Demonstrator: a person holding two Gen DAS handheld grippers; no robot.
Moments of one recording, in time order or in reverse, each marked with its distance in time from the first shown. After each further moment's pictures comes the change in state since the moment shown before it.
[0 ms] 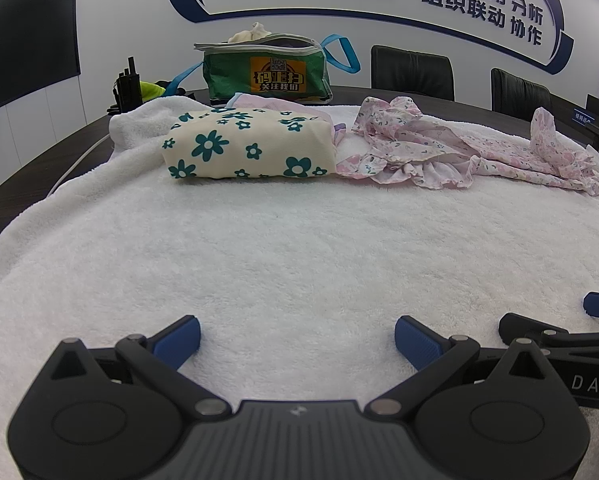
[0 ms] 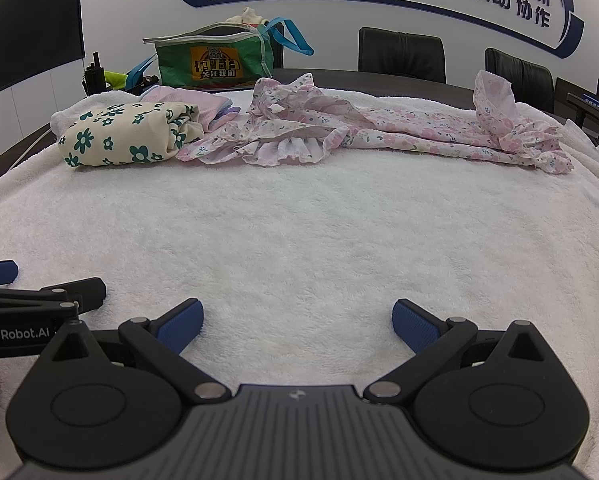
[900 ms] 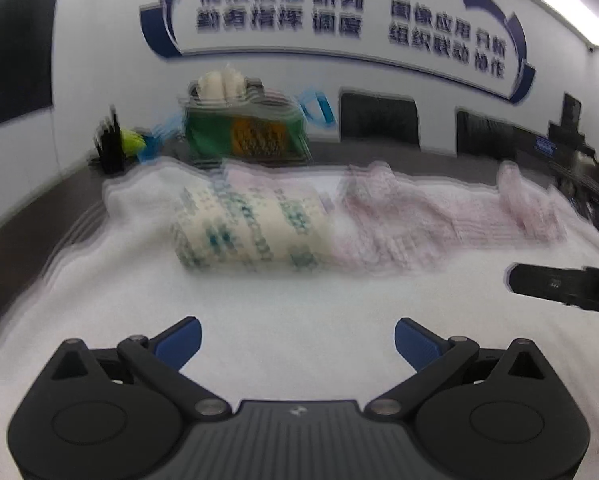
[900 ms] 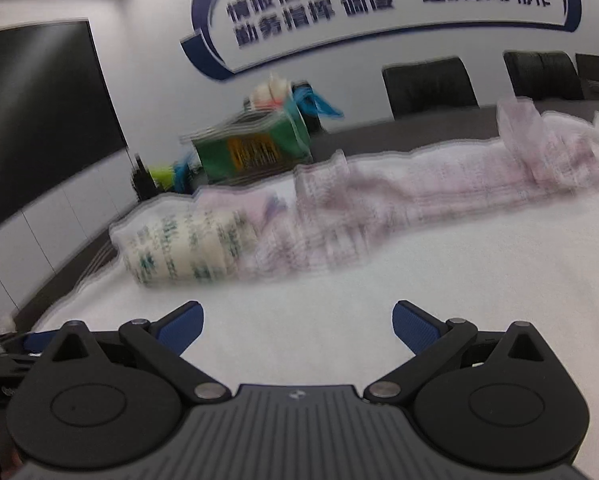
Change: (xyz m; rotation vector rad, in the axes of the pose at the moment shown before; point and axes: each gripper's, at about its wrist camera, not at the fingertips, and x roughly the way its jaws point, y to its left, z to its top) left arm -0.028 0.058 0.081 0.036 -0.147 -0.105; right arm -0.030 -0.029 0.060 0.172 -0.199 0.258
